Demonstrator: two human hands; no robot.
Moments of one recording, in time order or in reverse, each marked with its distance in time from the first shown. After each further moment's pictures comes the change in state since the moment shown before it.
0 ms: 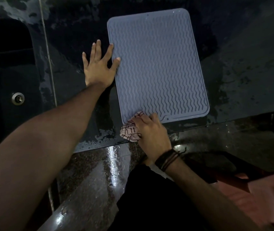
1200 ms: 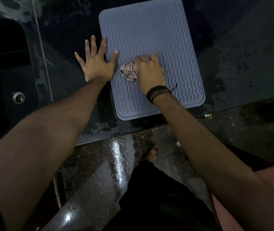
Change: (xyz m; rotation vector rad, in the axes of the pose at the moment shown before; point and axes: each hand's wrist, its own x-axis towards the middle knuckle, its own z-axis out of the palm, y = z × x) left_hand -0.006 0.024 0.006 -0.005 0.001 -0.119; right_hand 0.132 0.046 -0.030 -0.095 0.143 0.103
